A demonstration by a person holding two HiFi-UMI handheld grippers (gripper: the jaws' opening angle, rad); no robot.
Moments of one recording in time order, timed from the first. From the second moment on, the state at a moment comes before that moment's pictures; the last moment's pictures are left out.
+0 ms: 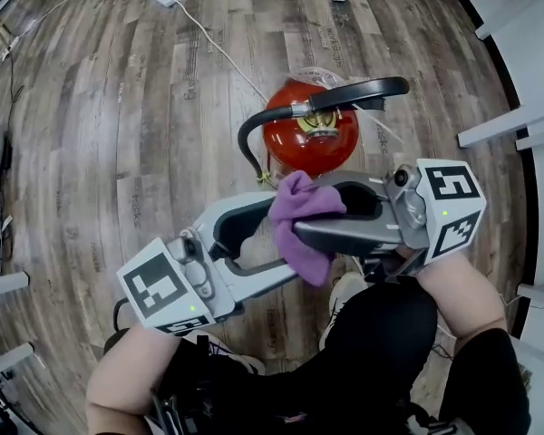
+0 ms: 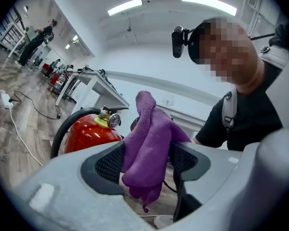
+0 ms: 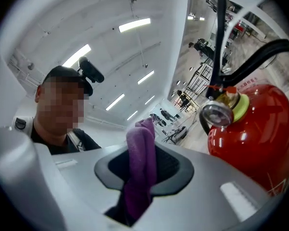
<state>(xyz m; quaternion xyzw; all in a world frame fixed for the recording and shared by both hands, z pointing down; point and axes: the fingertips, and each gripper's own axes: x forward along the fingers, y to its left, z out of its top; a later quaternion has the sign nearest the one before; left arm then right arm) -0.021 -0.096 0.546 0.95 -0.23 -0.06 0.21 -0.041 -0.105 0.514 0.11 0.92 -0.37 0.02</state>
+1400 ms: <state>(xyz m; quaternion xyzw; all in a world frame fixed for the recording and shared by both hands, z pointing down) -0.107 -0.253 0.580 0.96 -0.17 0.09 0.21 -0.056 -0.087 0.523 0.03 0.95 -0.30 -0.07</state>
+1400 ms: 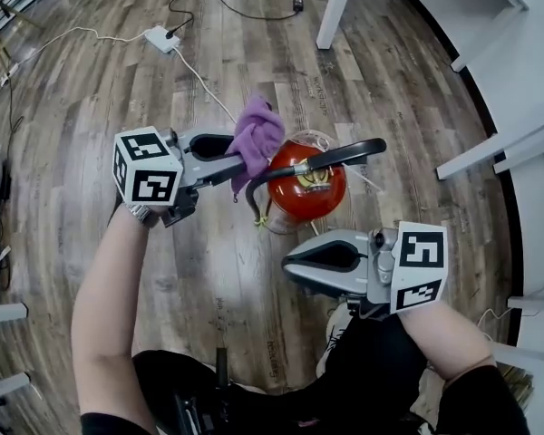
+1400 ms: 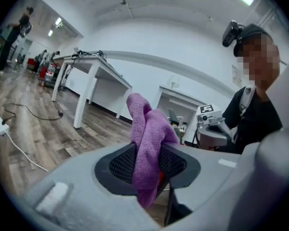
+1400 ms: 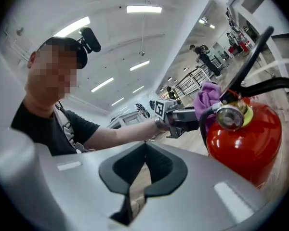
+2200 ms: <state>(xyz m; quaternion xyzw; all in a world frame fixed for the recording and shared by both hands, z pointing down) -0.085 -0.253 0.810 0.79 -0.19 -0.07 0.58 -0.060 -0.063 0.460 0.07 0.94 -0.33 0.00</state>
